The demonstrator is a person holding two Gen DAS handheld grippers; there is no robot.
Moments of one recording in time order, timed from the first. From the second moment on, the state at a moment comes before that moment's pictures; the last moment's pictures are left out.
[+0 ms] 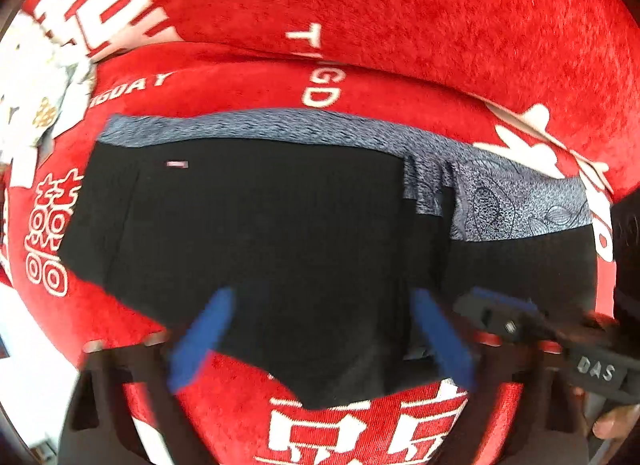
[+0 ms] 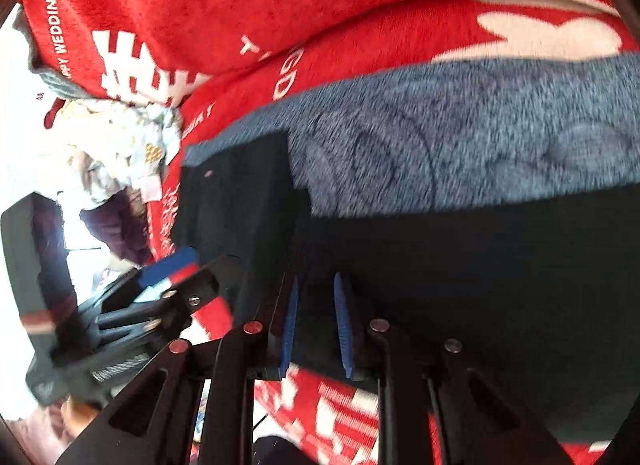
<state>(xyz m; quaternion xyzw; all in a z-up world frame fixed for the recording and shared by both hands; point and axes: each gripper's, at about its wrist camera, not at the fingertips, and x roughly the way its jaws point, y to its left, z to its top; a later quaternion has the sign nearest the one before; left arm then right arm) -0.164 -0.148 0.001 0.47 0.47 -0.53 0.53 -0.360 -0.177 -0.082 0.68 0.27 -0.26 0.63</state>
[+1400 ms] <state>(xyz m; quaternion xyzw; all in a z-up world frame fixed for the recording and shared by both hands) -0.069 -0.090 -0.013 0.52 0.51 -0.51 0.46 -0.319 -0.077 -0.029 0.64 0.35 -0.42 0.54</state>
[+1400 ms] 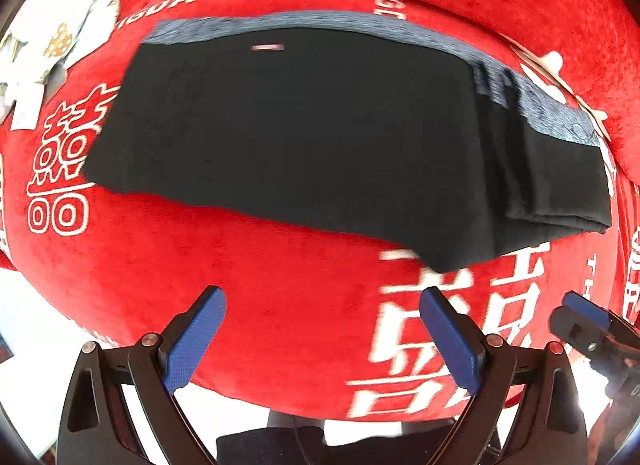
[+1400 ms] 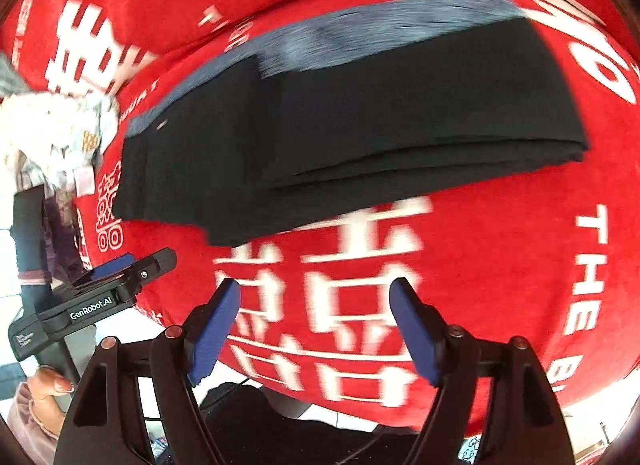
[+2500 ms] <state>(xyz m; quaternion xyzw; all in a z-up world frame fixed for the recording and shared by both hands) 0.125 -0.127 -0.054 0.40 0.62 -0.47 0.49 -0.179 -0.151 -0.006 0.54 0.44 -0.42 0.59</state>
